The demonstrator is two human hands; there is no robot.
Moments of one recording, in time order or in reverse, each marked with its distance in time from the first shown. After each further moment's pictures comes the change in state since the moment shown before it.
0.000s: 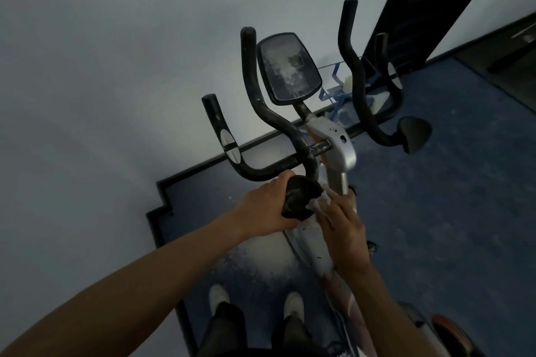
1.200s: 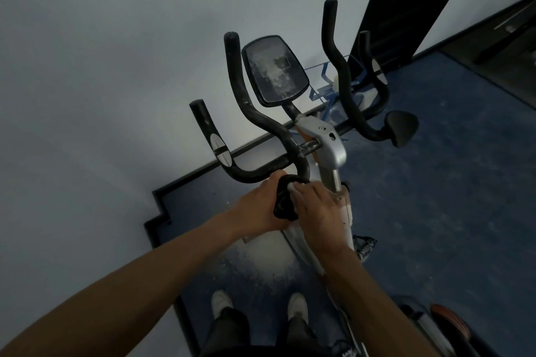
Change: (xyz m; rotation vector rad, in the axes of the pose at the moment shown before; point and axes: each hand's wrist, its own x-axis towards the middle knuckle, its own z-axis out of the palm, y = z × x) left_hand 0.000 0.002 -0.003 -0.133 -0.095 -0.038; right_hand 0.035 -0.043 0.004 -0.036 -0.157 0.033
